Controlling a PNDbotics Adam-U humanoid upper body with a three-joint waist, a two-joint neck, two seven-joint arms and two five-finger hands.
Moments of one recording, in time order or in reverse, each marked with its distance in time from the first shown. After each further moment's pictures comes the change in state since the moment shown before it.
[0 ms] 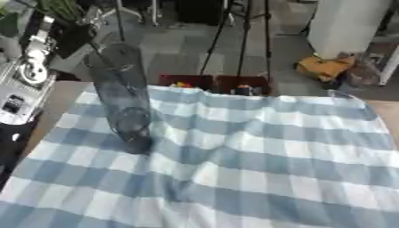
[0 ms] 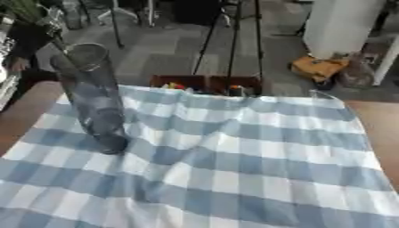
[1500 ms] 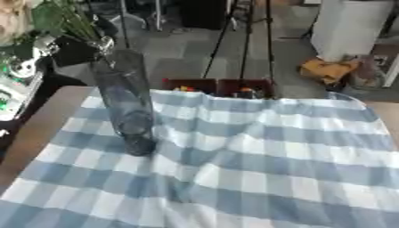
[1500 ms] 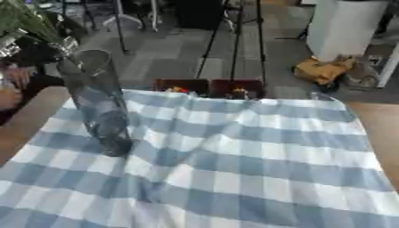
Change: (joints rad) left arm 0.001 0.044 -0.020 0.000 -0.081 0.020 -0.413; right arm 0.025 0.001 -0.005 -0.019 0.004 0.033 -0.024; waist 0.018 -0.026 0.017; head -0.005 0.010
